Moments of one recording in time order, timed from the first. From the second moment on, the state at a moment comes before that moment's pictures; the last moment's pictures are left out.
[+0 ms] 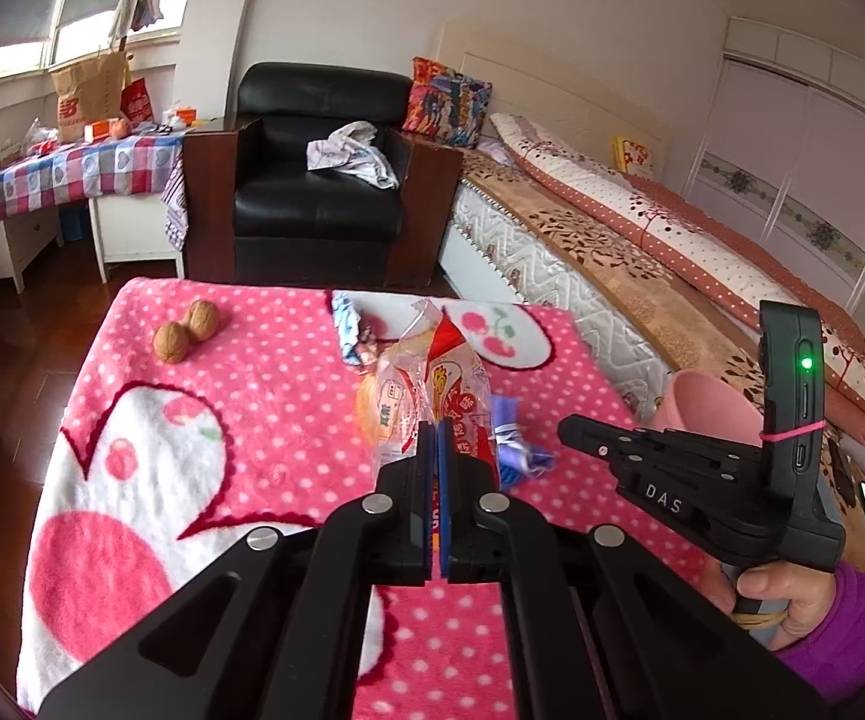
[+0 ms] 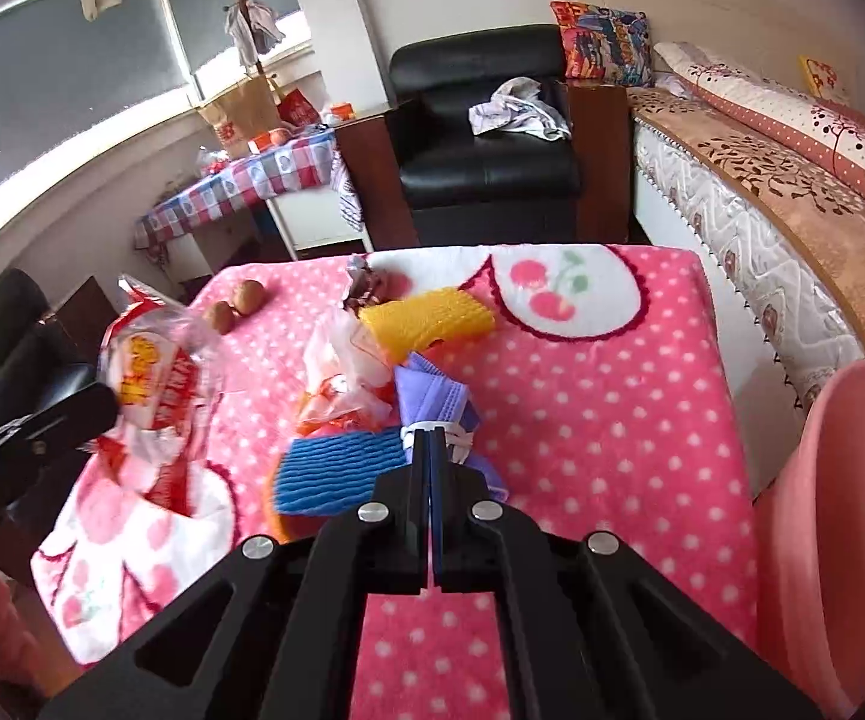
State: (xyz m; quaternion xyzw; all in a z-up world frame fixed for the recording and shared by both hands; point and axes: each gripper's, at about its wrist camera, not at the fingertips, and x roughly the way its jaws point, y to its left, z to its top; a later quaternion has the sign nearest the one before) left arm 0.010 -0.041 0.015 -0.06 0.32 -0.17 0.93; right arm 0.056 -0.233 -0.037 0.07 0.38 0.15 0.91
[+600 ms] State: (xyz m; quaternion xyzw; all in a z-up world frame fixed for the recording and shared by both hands) left arm 0.018 -0.043 0.010 -0.06 0.33 -0.15 0.93; right arm 0.083 -0.216 -0.065 0.02 0.40 0.13 0.91
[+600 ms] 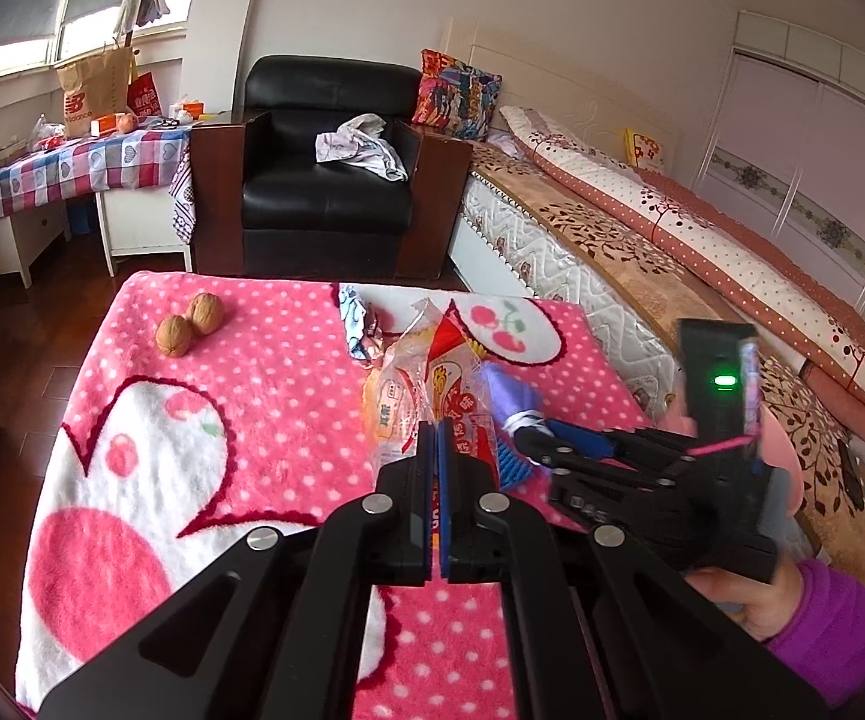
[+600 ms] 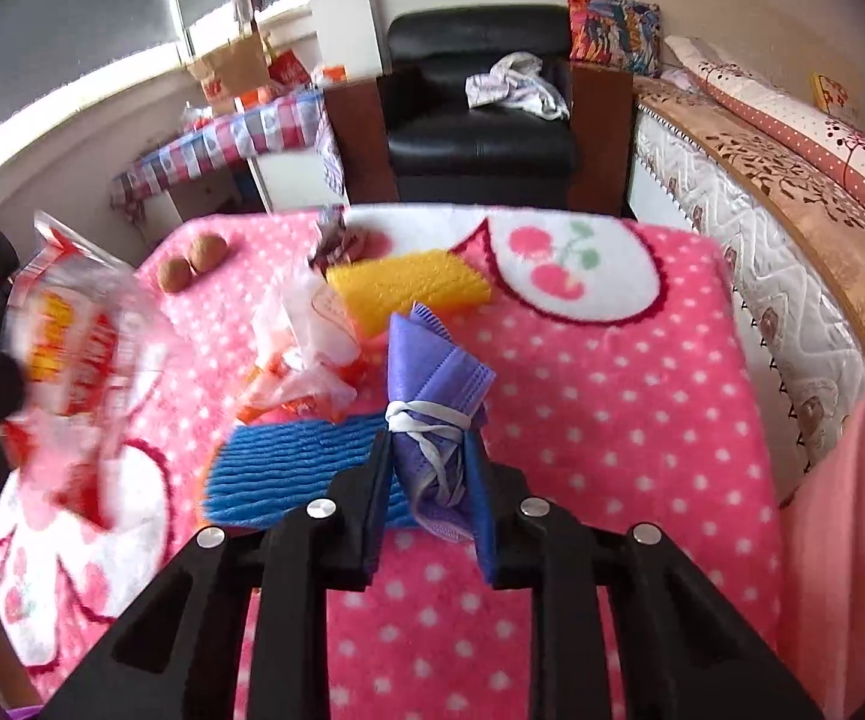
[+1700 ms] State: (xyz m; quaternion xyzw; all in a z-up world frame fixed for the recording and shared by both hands) left arm 0.005 -0.282 0.035 0.03 0.28 -0.35 0.89; right arm -0.068 -0.460 -0.009 0.18 0.32 -0.08 0.93
